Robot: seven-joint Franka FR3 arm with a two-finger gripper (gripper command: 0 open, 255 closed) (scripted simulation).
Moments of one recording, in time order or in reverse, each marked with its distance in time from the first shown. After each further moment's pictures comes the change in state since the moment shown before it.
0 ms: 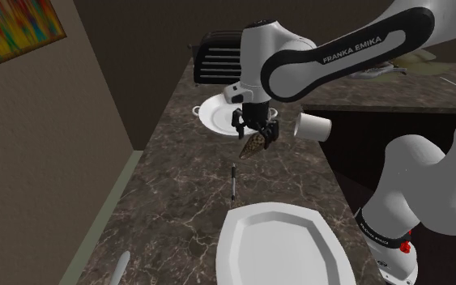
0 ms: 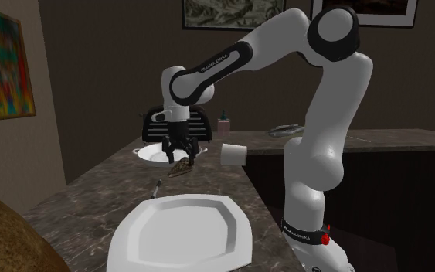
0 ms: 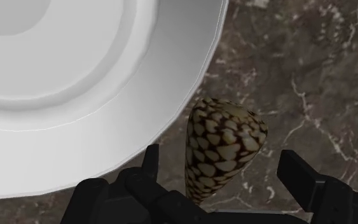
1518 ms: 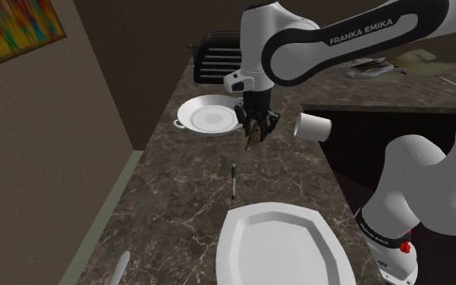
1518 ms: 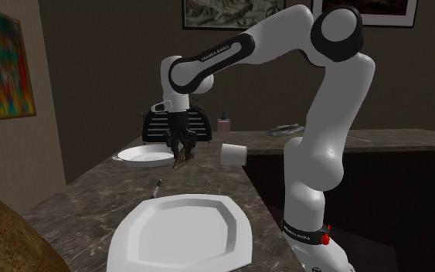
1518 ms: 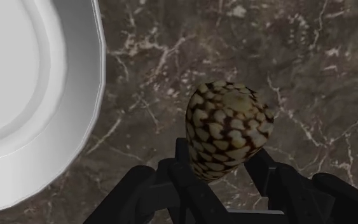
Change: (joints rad) arm -0.004 -0.022 0.007 0.071 -0.001 -0.112 0.004
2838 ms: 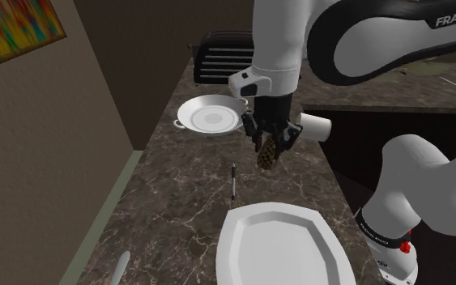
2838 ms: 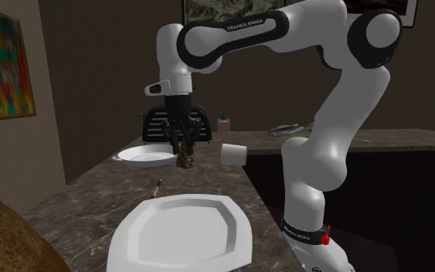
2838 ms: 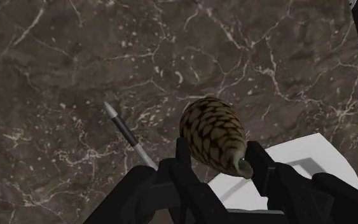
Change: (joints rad) arm 0.088 -0.193 0.188 -0.031 0.081 -0.166 0.234
